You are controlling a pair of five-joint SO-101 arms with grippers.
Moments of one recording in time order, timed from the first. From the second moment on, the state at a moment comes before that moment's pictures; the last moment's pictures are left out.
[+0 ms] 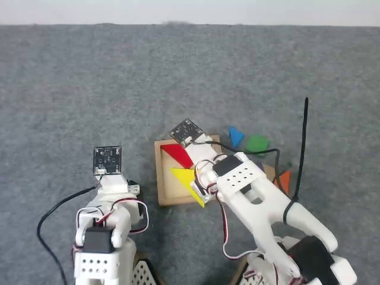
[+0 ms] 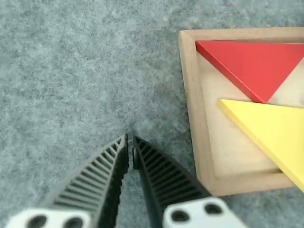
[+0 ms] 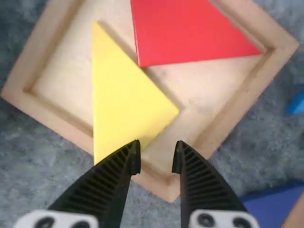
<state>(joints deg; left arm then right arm) -4.2 -103.1 97.1 72.2 11.1 -38.6 -16.3 49.1 50.4 7.4</state>
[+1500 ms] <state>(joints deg) -4.2 -103.1 97.1 72.2 11.1 -39.3 -10.5 42.6 50.6 8.2</state>
